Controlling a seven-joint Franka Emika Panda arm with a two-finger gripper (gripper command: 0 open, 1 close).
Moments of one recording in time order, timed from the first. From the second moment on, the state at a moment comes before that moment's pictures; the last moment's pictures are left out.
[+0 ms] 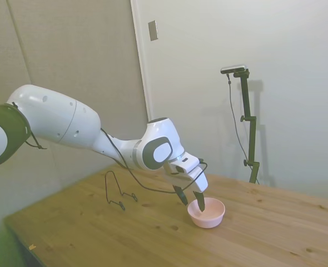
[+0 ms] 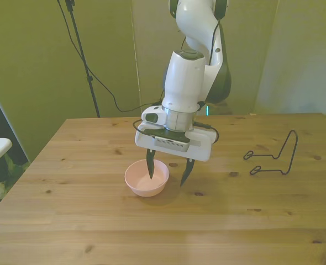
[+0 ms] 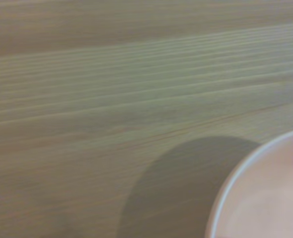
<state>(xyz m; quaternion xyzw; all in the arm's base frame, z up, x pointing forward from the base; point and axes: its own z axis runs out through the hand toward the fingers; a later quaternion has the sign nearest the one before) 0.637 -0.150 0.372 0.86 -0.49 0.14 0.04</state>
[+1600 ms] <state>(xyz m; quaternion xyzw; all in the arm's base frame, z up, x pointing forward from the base) 0.629 -0.119 0.429 0.87 -0.47 0.10 -0.09</state>
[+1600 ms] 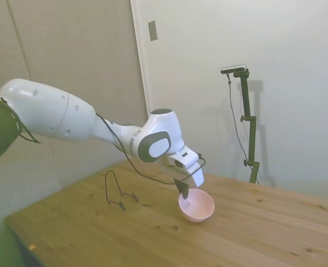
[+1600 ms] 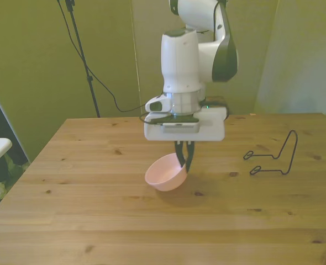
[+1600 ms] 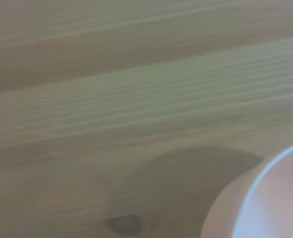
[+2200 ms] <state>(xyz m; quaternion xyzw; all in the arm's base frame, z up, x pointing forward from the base) 0.579 -0.026 0.468 0.89 -0.40 0.04 -0.23</state>
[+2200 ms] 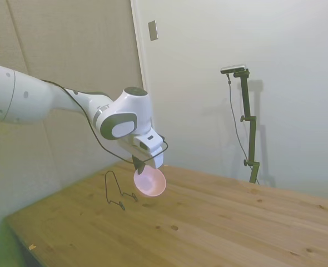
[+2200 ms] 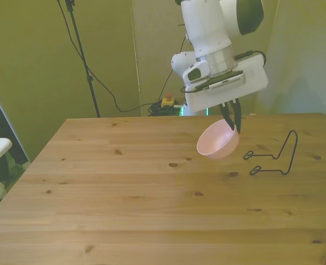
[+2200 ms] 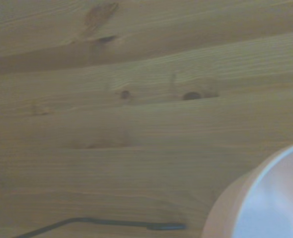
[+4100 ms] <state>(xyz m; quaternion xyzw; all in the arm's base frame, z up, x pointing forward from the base) 0.544 0.046 0.412 0.83 -0.33 0.01 -0.44</state>
